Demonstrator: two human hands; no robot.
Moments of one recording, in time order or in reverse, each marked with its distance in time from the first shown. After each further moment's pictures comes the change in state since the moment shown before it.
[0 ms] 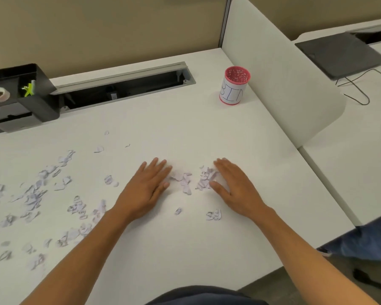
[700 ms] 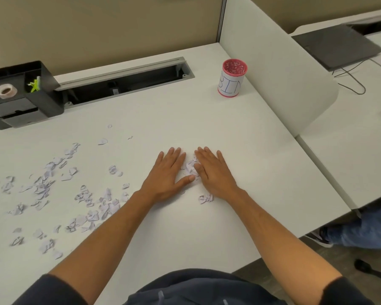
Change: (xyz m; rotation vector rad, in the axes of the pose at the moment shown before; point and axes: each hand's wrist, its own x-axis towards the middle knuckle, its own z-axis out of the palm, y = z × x) left_hand 0.026 0.034 0.021 -0.003 -0.090 -0.036; right_hand 0.030 -0.033 0.036 -0.065 -0.050 0.026
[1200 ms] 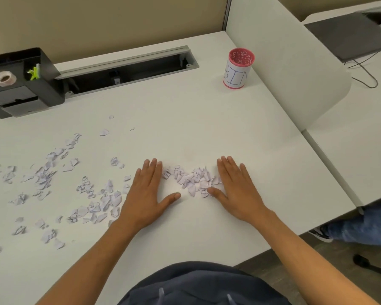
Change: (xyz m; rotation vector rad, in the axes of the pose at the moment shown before) left_hand -0.082 -0.002 0.005 -0.019 0.105 -0.183; right_hand -0.073 0.012 -0.014 -0.176 -0.107 0.018
